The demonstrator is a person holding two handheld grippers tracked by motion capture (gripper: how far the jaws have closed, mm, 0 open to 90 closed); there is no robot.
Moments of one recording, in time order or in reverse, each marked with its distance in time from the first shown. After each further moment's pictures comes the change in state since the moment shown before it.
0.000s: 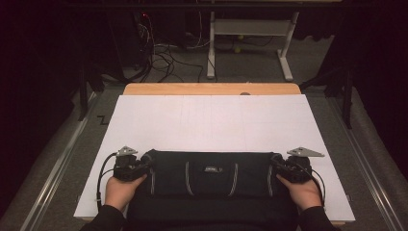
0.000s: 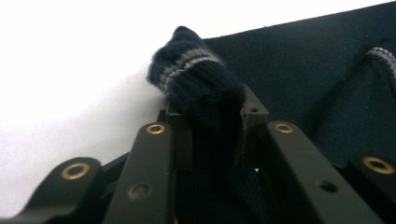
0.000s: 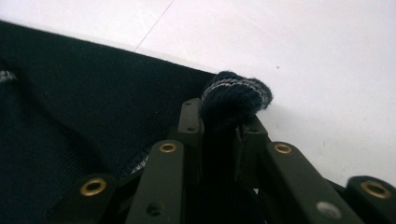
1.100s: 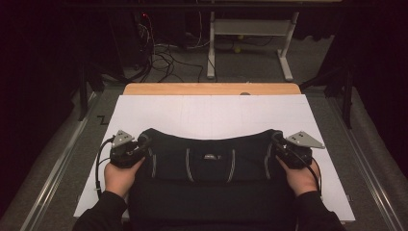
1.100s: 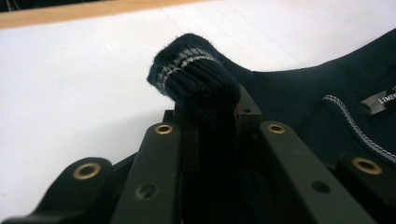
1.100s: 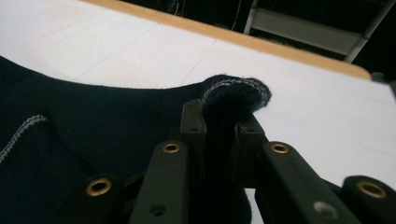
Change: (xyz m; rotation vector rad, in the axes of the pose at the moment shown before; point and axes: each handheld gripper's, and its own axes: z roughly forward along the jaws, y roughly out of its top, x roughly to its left) left arm -0.007 0.048 -0.024 -0.231 0.088 0.099; right arm 0.011 0.053 -0.014 -0.253 -0.117 -0.149
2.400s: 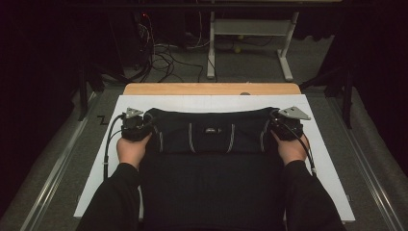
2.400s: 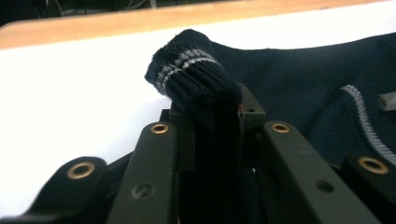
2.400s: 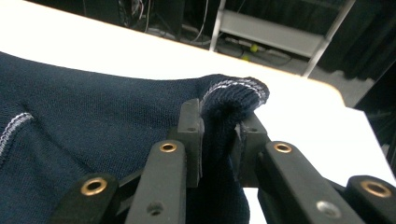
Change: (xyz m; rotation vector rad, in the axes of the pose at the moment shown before) left arm 0.028 0.039 0.070 0.051 0.127 -0.068; right arm -0.024 0.030 0.075 0.020 -0.124 0.025
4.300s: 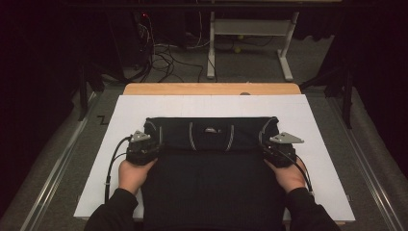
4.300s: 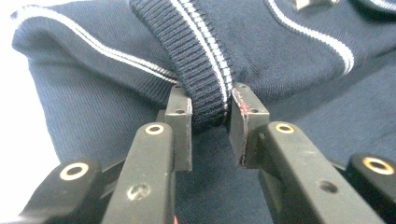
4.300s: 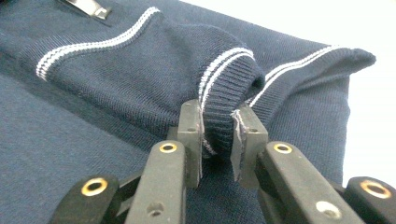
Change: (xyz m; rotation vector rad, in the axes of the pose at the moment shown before) left arm -0.029 -0.053 -0.026 0.084 -0.185 0.059; right arm 0.033 -0.052 -0.037 0.139 0.220 -0.047
